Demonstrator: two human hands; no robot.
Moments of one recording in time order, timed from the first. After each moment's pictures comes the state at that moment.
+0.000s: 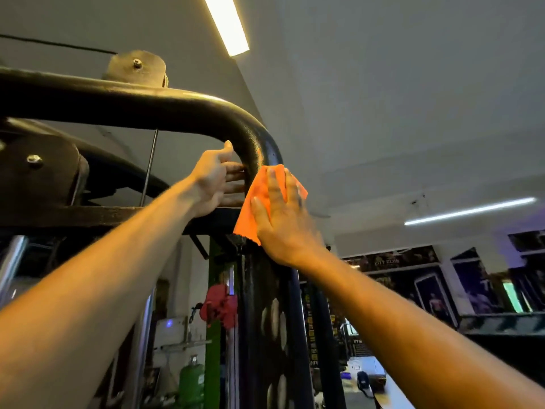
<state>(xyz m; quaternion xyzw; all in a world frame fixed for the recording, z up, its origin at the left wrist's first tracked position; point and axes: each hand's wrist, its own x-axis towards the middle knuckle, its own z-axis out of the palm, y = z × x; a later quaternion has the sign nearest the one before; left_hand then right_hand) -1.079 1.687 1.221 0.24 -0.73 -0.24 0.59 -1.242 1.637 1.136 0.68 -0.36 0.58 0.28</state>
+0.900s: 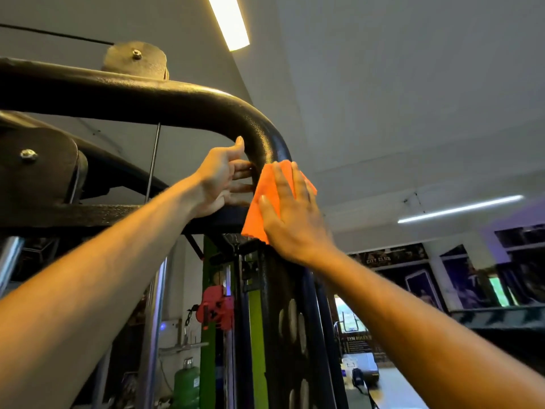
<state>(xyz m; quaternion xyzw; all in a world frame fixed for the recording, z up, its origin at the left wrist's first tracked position) -1.065 1.681 1.221 0.22 -0.77 -0.22 0.55 -1.229 1.648 1.134 0.65 -0.37 0.60 0.27</state>
